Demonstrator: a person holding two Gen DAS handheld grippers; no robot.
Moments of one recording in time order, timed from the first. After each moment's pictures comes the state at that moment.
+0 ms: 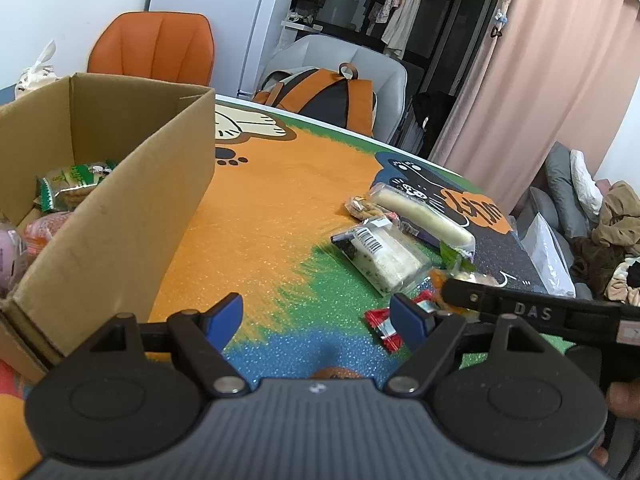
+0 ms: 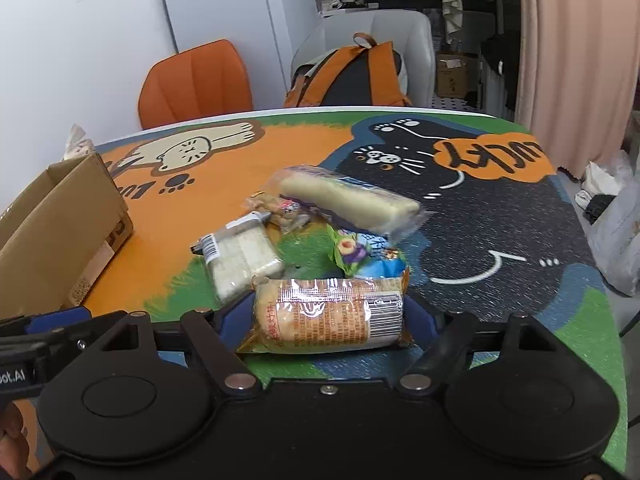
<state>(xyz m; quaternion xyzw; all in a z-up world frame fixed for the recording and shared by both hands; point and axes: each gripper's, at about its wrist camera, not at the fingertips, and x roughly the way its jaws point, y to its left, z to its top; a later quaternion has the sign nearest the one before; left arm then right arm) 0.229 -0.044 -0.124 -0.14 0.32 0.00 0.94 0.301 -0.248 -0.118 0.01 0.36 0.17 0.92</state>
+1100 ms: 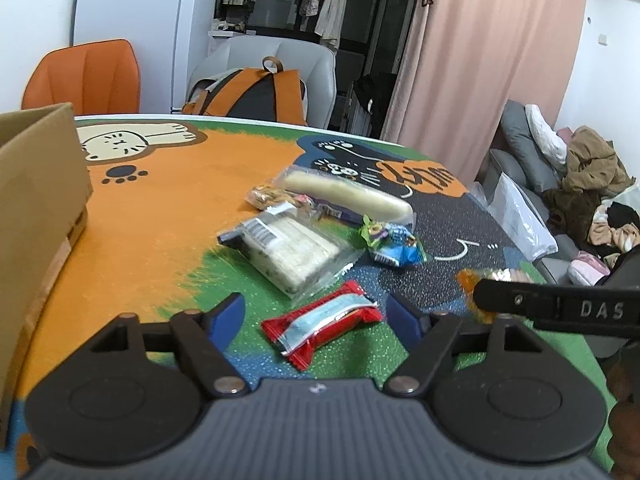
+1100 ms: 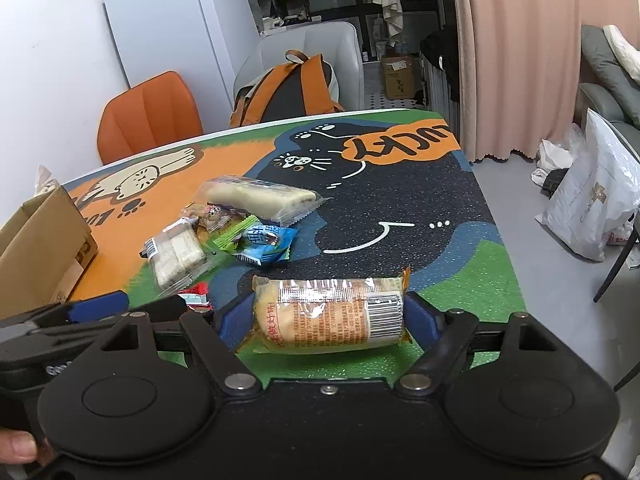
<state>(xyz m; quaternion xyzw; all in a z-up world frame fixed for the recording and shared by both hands) 0.263 -0.110 -0.151 -0.06 0.31 -0.07 0.95 0.275 -0.313 -0.118 0.06 0.35 0.11 0.93</state>
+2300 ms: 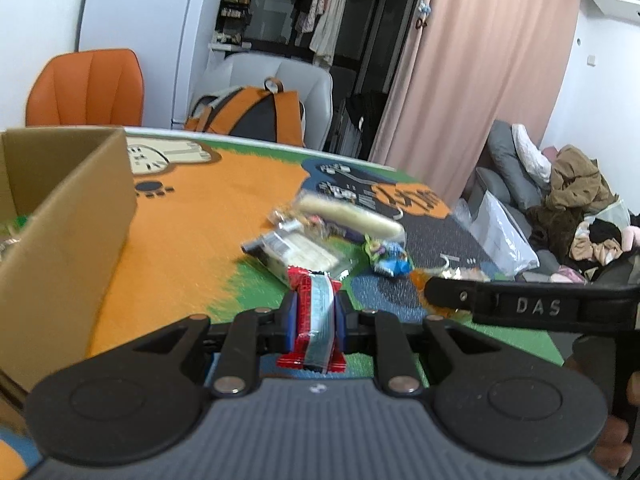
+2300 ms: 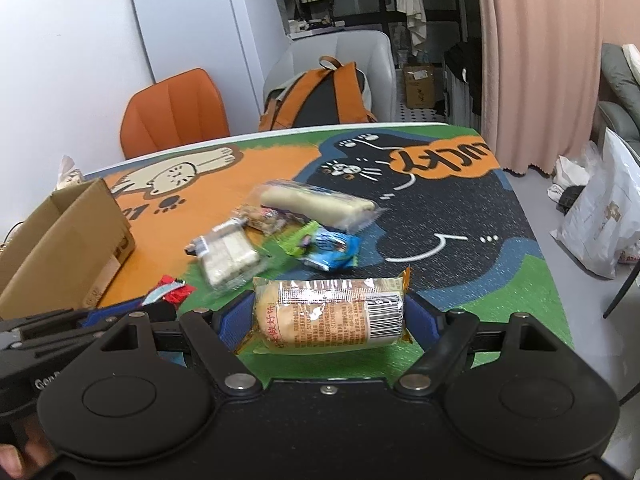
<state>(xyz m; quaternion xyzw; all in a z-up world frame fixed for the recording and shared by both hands) 0.220 -0.072 -0.114 -0.09 0.28 -0.09 0.95 0.260 -0.271 -0.097 0.04 0.34 0.14 0.93</state>
